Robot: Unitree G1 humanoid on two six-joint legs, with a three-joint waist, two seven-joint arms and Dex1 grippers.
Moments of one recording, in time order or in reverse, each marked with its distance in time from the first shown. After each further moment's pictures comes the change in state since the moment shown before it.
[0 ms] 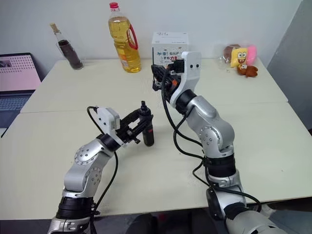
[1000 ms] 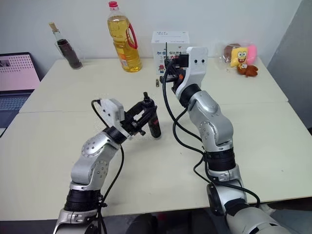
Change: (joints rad) left arm -0.102 -0.072 -0.028 0.081 0.022 0.022 0.083; right arm -0.052 -0.028 -0.024 0.108 -0.136 -0.115 -0.043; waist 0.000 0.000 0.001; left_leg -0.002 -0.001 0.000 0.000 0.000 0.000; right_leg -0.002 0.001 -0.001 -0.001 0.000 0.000
